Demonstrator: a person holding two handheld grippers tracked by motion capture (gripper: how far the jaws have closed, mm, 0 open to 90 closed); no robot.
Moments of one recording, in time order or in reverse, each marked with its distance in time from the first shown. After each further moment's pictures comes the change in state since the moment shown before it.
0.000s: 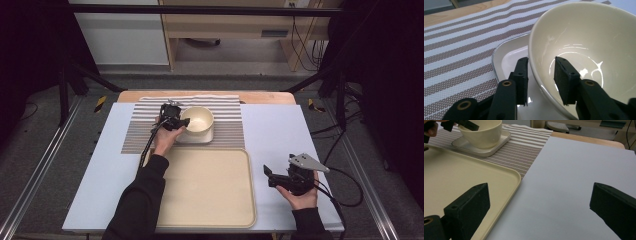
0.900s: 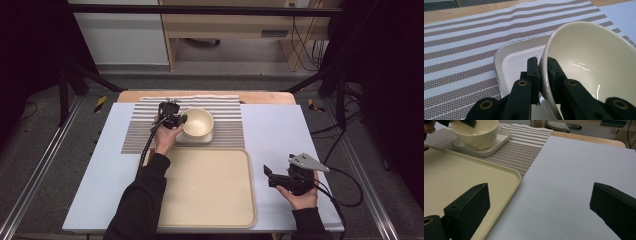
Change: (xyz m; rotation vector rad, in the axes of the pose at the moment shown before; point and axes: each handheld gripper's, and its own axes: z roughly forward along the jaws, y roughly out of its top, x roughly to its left) left arm 0.000 0.006 -0.014 -0.037 -0.002 -0.089; right arm -0.001 -0.001 0.001 0.002 0.001 0.004
